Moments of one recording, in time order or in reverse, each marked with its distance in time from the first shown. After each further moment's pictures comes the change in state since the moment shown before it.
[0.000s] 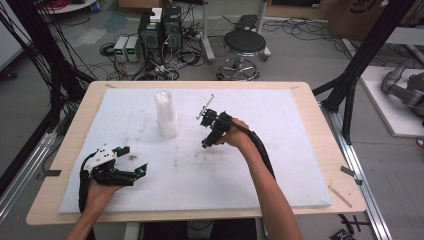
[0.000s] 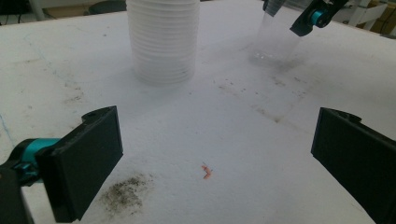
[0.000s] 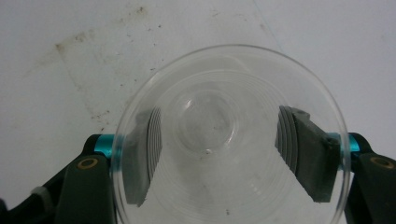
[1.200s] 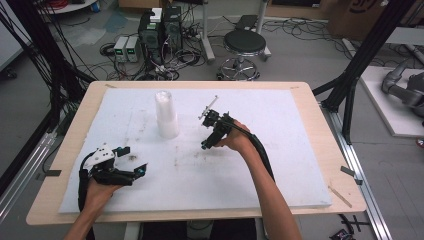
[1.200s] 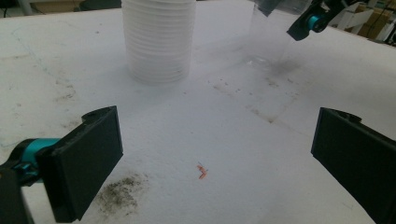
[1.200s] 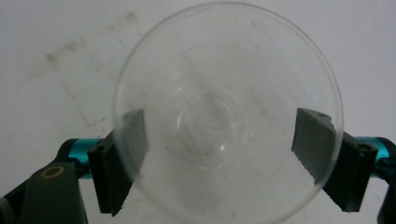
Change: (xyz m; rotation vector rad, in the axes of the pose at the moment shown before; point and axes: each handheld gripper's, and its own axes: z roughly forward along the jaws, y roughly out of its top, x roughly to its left) left arm 0.004 0.000 0.000 -0.002 -0.033 -0.037; right arm 0.001 -0.011 -0.001 -0.071 -0.007 0.077
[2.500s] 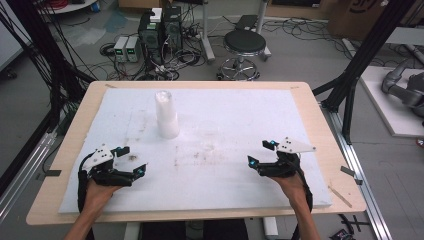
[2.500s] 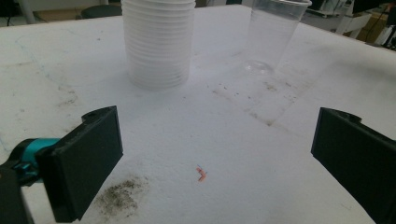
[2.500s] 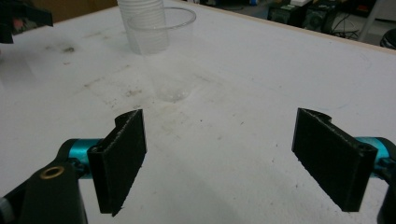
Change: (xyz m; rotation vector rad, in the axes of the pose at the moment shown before) left arm -0.002 -0.001 -0.002 -0.026 0.003 0.018; right arm 0.016 -0.202 -0.064 -0.691 -0.121 0.271
